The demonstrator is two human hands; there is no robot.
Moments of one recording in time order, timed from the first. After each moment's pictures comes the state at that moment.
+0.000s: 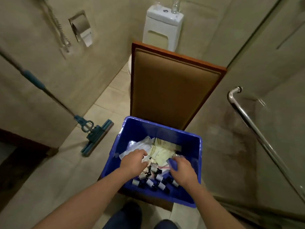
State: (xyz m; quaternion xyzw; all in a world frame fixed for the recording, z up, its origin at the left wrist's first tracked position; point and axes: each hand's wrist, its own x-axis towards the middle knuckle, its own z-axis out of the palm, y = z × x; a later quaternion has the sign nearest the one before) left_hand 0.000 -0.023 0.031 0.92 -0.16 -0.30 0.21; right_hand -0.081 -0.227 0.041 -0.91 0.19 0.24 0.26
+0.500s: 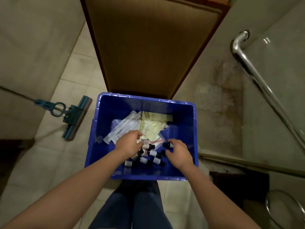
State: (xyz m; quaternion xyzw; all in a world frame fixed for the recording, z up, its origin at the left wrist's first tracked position) left_hand 0.032 -0.055 -0.054 0.88 -0.18 -0.39 0.21; right_hand -0.086 -0.234 -0.023 -0.86 0.31 0.27 0.29
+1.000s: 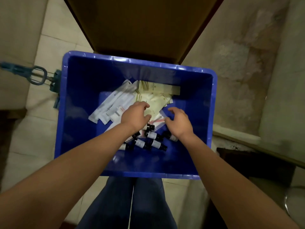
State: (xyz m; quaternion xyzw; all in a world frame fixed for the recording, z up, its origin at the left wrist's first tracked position) left_hand 0.044 -0.120 -0.160 0.88 -0.16 -0.39 0.21; right_hand -0.044 -0.276 -0.149 -0.83 0.34 0.27 0.35
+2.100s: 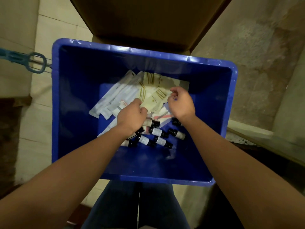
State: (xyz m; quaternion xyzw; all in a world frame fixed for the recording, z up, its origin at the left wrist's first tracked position) left_hand 0.041 -0.105 -0.182 0.90 -0.06 -0.39 0.18; right_hand 0.011 -0.281 -0.177 -0.79 0.38 0.21 0.43
